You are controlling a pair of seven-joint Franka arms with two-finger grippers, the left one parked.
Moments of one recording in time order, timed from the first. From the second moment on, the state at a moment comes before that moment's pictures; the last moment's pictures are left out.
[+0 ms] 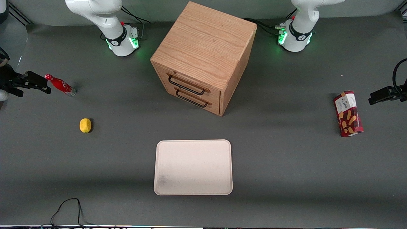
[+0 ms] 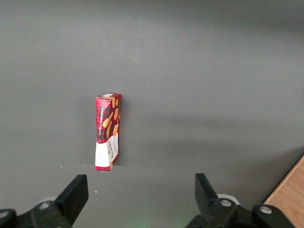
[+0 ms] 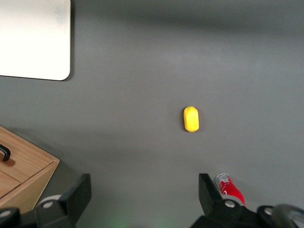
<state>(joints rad) 0.01 0.00 -0.05 -1.56 0.00 1.53 -0.12</state>
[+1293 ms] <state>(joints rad) 0.00 -0.22 -0.40 -1.81 -0.07 1.58 -0.42</state>
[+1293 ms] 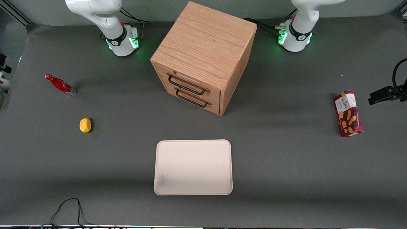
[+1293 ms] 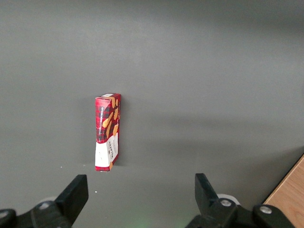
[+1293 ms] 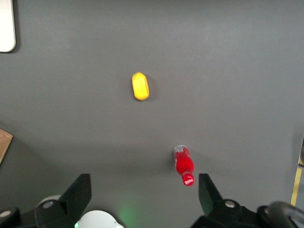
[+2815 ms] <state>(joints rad) 0.01 -0.52 -0.59 -2.26 -0.25 1.81 -0.54</state>
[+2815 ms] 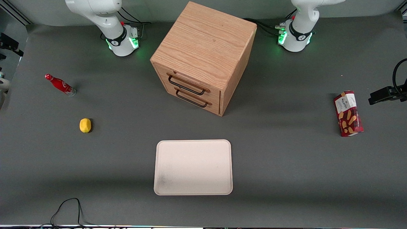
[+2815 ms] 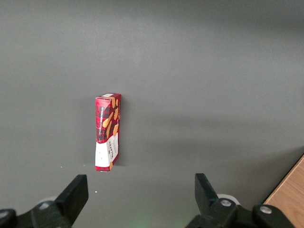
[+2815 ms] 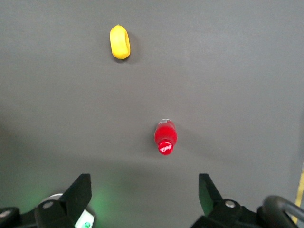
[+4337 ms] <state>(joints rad) 0.00 -0.32 -0.77 -2.65 -0.25 2.43 -0.66</state>
